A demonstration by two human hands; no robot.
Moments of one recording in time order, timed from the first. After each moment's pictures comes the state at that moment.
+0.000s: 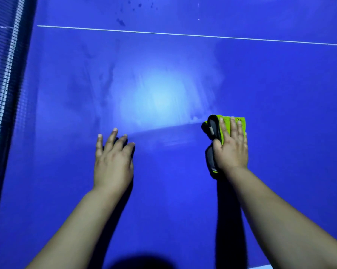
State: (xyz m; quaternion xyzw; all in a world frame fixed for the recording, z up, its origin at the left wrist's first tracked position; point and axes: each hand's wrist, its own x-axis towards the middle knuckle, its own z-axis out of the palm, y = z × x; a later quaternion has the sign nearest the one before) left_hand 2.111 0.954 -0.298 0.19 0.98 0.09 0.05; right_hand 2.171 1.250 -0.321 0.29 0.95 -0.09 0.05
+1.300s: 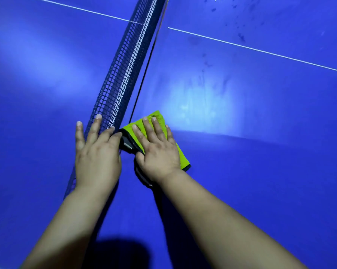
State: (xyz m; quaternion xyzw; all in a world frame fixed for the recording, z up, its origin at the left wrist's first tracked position) left_hand 2.060 0.695 -0.269 0.02 1.00 0.01 0.00; right_hand 2.042 0.837 -0.322 -0.17 0.97 -0.10 0.16
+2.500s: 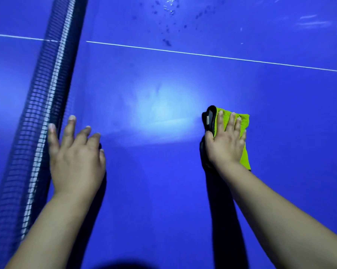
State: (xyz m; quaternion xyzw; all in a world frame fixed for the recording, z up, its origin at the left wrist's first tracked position) left_hand 2.006 0.814 -0.278 0.08 1.00 0.02 0.00; right_hand 2.031 1.121 -0.320 0.30 0.95 -0.04 0.08
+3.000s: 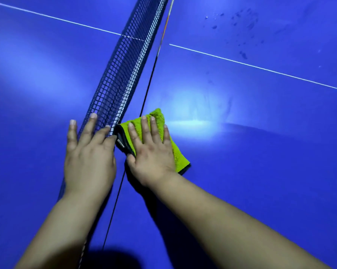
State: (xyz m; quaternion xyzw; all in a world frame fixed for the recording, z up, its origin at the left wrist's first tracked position) left_hand 2.000 0.668 -0.278 0.04 1.00 -0.01 -0.02; right_hand 1.983 0.803 -0.322 -0.14 0.98 -0.04 0.15
